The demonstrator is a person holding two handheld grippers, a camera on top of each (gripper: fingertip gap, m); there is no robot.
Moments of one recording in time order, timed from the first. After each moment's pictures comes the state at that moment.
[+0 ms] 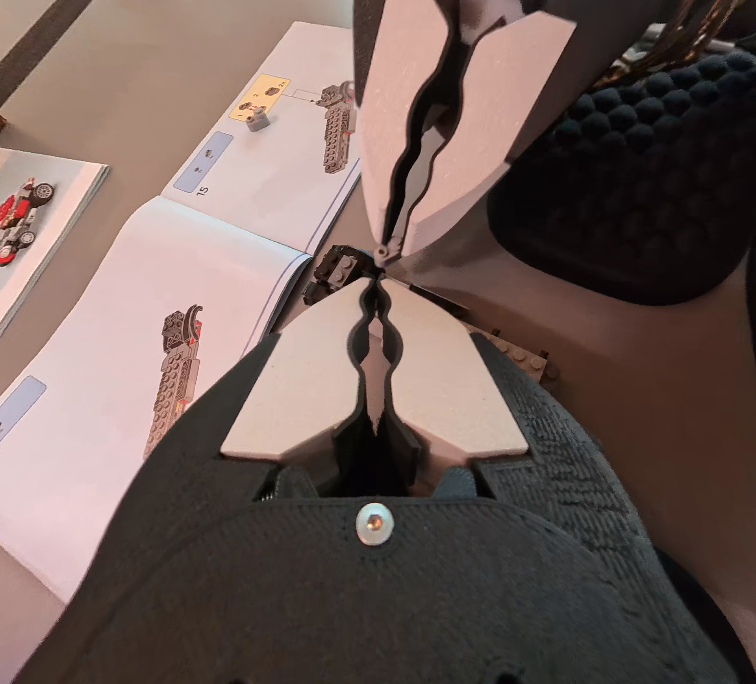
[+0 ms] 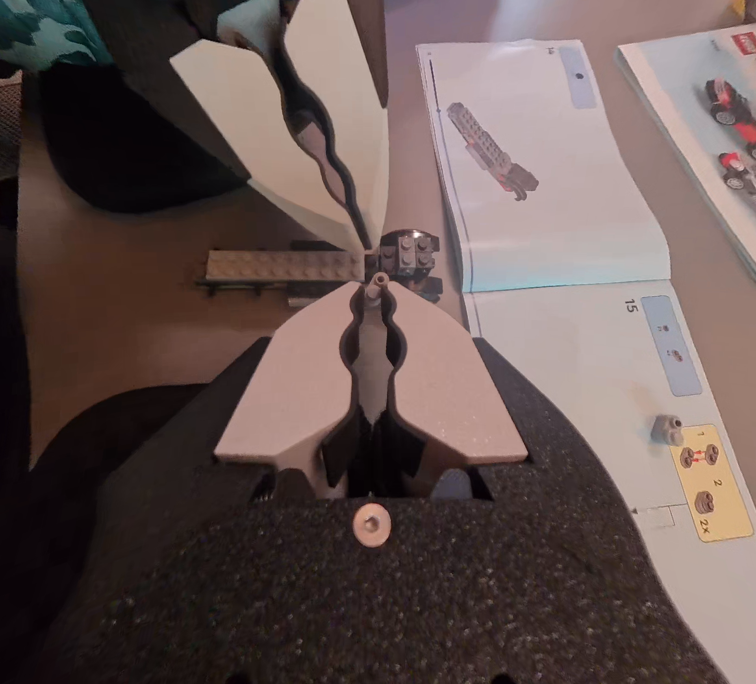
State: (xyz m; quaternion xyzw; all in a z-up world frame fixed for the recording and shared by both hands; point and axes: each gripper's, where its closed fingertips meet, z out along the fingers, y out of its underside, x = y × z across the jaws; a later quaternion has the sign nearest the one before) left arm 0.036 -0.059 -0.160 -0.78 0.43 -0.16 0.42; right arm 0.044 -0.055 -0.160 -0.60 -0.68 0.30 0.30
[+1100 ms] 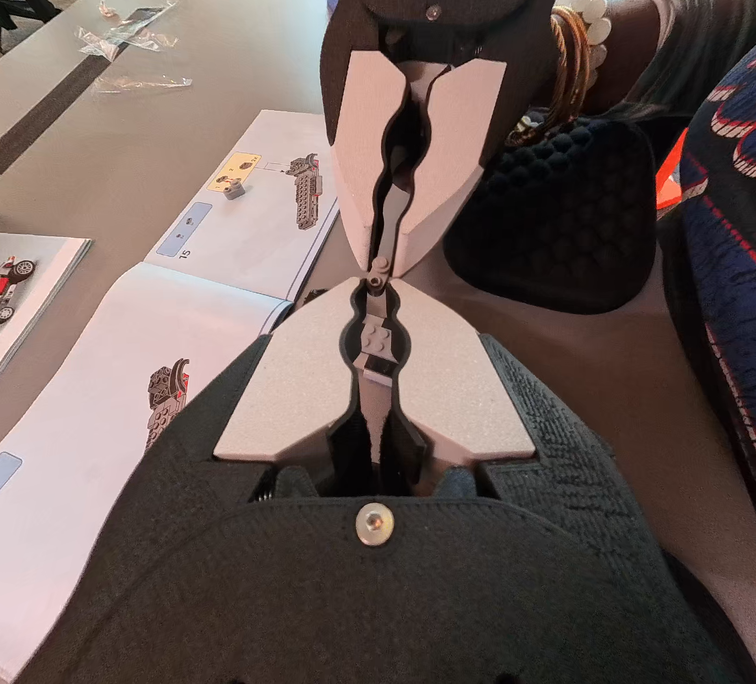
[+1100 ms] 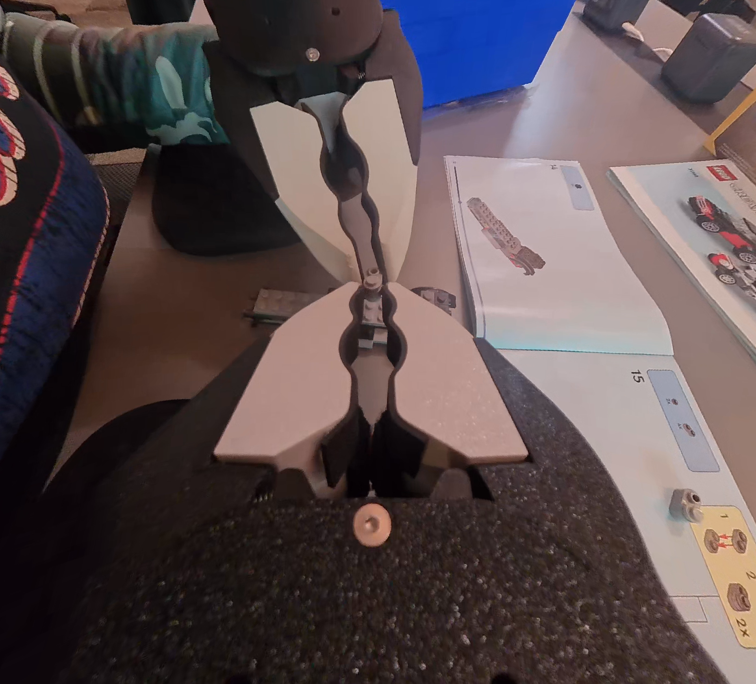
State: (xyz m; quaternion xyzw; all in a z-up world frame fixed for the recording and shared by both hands) left arm 0.048 -0.069 -0.137 -0.73 0.46 -0.23 0.46; right arm 0.040 -0.069 -0.131 -0.52 -0.66 0.40 0.35
